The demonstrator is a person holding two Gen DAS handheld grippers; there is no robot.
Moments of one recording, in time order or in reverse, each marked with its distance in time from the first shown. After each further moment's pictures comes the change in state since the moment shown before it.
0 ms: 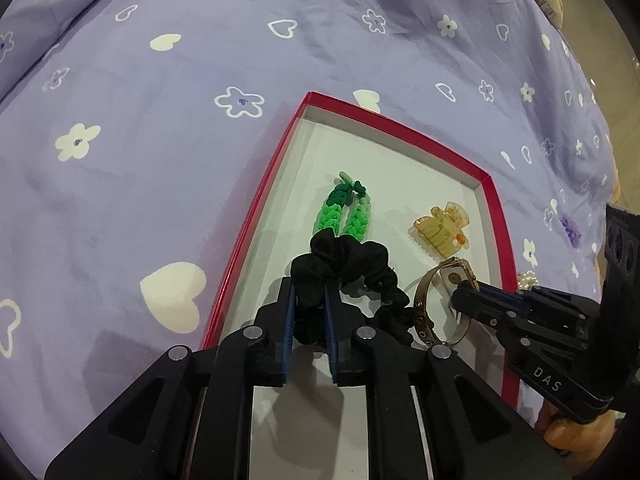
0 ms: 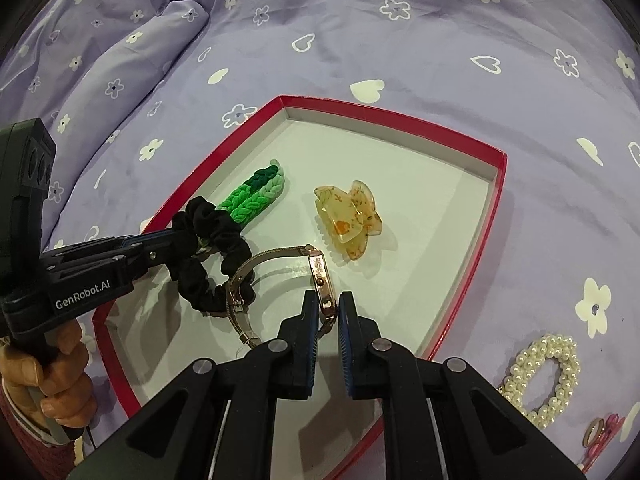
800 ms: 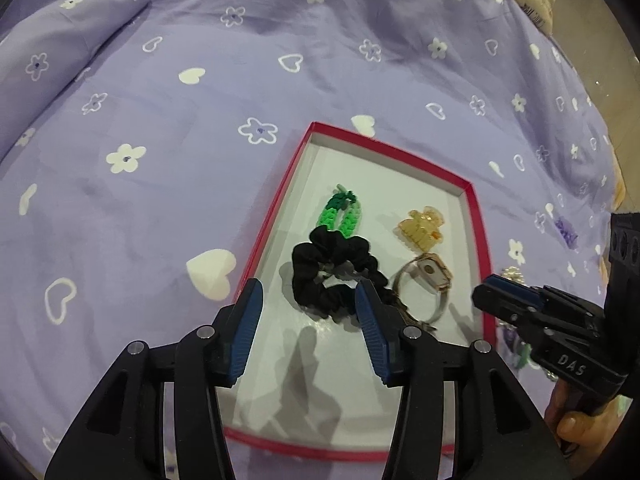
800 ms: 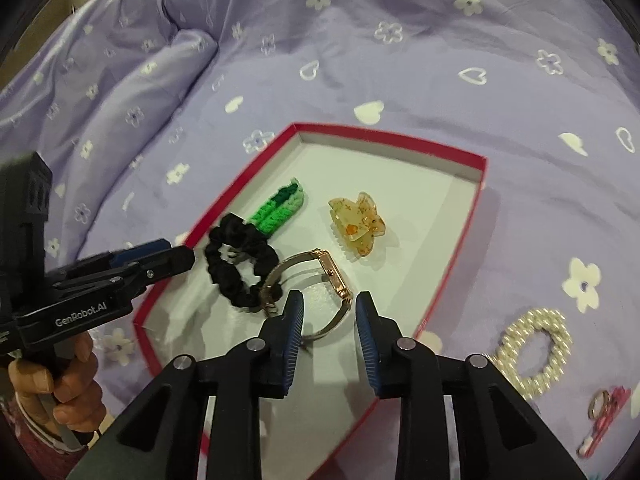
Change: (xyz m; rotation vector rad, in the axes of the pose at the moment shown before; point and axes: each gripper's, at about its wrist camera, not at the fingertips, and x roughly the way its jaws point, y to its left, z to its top) left arm -0.058 -0.012 -0.015 0.003 -0.071 0.049; right arm -0.048 -0.006 -0.012 0.073 -0.099 0.085
